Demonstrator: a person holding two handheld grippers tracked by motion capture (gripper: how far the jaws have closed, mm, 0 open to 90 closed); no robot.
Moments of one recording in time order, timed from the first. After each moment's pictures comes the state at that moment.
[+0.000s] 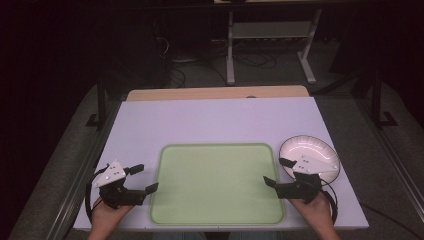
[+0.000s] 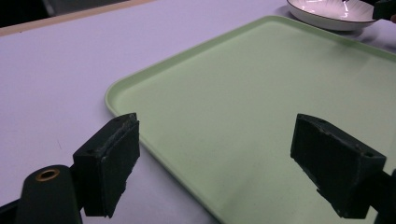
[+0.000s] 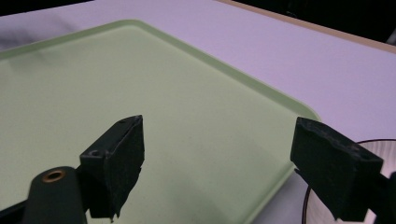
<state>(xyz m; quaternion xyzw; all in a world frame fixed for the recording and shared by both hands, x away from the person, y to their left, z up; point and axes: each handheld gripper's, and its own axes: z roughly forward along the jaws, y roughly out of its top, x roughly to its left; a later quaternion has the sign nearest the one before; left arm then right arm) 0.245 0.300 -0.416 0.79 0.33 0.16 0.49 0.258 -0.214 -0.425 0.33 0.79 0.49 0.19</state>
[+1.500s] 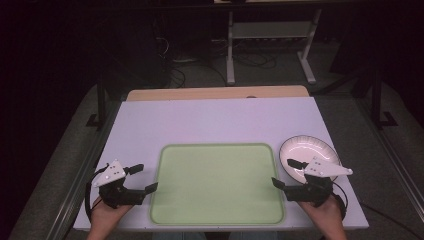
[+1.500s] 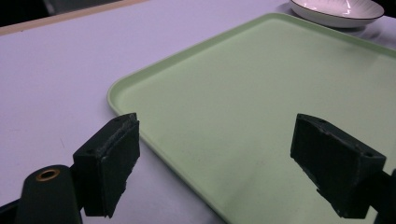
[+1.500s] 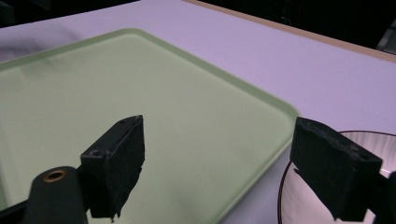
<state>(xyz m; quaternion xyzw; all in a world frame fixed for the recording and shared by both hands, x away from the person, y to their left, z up) 0.247 0.302 -0.416 0.79 0.33 0.17 0.49 0.244 -0.233 -0.413 0.33 0.78 0.50 0.19</state>
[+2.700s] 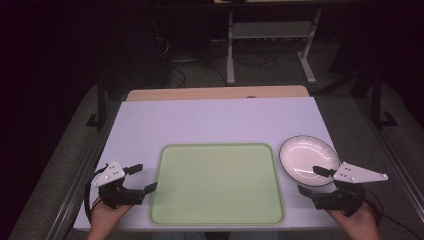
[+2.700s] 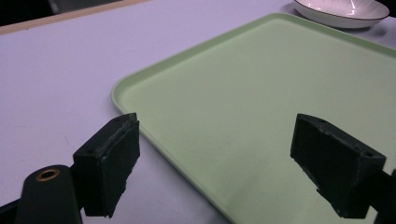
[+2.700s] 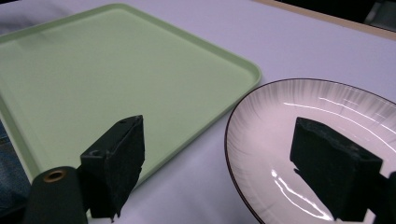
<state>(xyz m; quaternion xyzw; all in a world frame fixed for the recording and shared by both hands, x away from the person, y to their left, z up) 0.246 0.303 -0.416 0.79 0.33 0.17 0.49 0.221 -0.291 -0.401 0.36 0.79 0.46 0.18</state>
